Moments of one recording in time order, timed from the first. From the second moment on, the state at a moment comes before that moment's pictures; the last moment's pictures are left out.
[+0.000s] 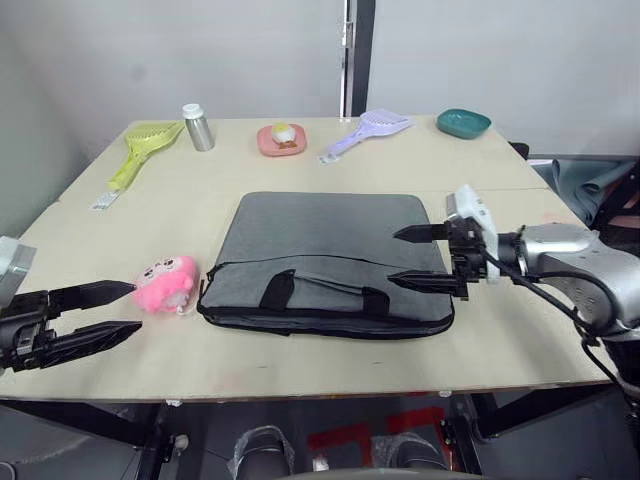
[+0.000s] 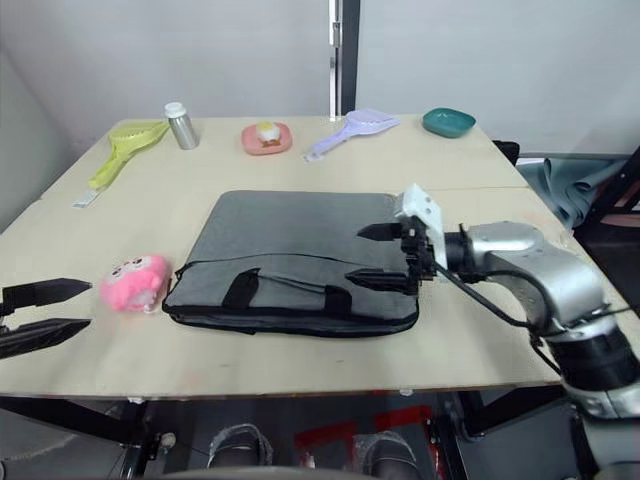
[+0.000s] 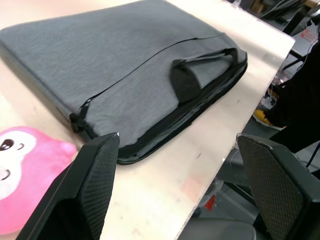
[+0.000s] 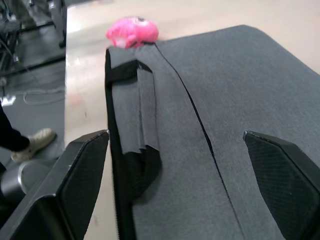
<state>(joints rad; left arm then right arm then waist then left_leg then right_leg) 0.33 0.99 0.87 -0.29 -0.82 0.73 -1.43 -0.49 -0.81 0.08 -0.29 0.62 0.72 1.06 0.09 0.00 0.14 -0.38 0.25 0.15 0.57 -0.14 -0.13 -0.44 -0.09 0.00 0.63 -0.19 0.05</state>
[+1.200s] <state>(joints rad) 0.13 1.00 0.72 -0.27 -1.00 0.79 -1.27 -0.48 -0.48 0.24 0.24 0.31 0.36 1.17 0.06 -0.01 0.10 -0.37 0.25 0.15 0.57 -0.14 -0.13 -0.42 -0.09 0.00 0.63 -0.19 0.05</state>
